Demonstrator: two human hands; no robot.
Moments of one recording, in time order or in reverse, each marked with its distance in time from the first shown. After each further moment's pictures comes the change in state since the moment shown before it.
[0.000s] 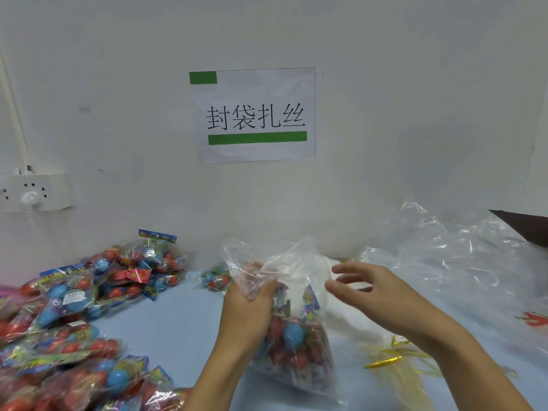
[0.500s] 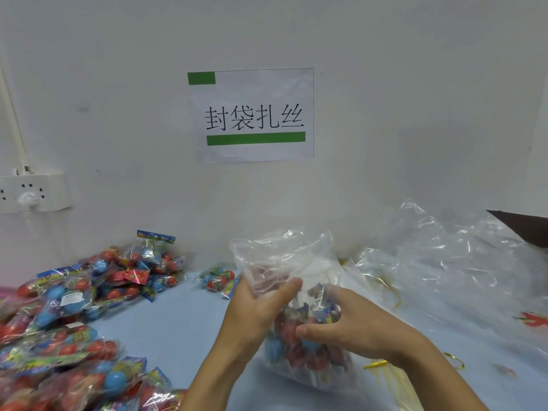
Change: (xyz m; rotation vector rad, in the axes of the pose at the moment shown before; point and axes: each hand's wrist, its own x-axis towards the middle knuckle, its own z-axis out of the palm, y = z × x) left_hand -0.001 0.004 -0.002 -0.150 -0.259 0.022; right_hand -0.001 0.001 0.032 0.055 -0.248 -0.067
